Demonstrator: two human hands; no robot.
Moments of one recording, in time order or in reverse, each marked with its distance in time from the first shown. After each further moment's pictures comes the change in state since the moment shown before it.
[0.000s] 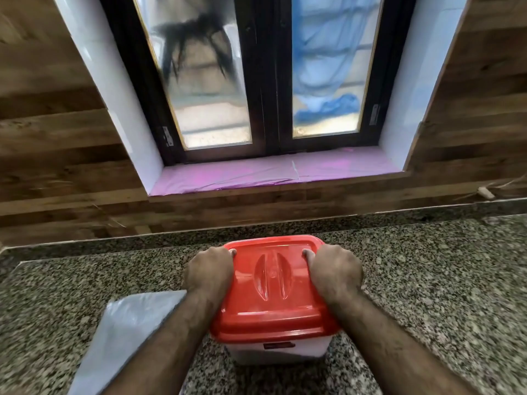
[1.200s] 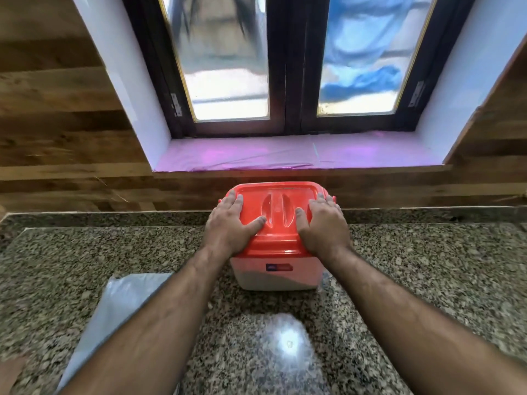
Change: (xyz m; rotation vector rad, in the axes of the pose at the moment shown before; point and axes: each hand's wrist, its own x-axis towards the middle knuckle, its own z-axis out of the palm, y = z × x) left_hand 0.091 0.002 0.038 -0.566 -0.075 0.087; right_hand 0.093 -0.049 0.023 0.449 0.098 -0.300
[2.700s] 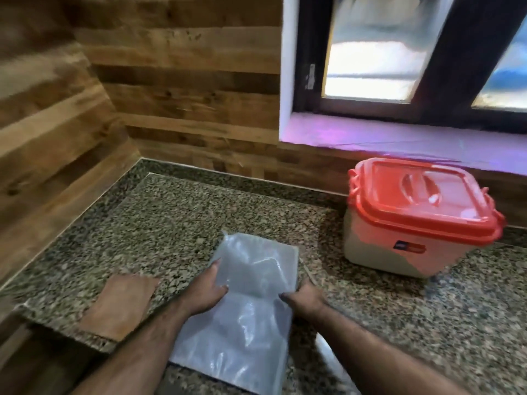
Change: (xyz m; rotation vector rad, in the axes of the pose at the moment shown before) left_hand -0.184 -0.377 0.000 -0.237 -0.329 -0.411; right_hand -0.159 -0.178 0.249 0.274 -0.719 0.266
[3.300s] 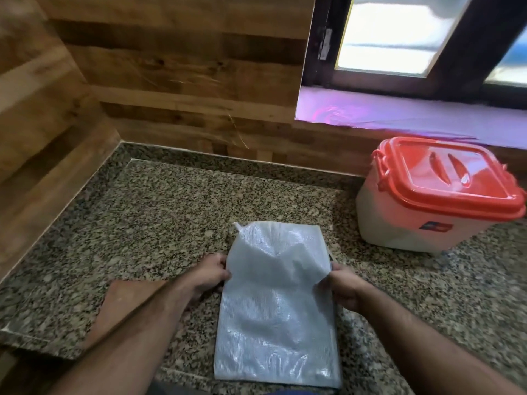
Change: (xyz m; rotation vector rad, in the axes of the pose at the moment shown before) left_hand 0.062 -0.054 -0.039 -0.496 -0.290 -0.160; right_hand 0.020 0.002 -0.004 0.627 -0.172 0.186
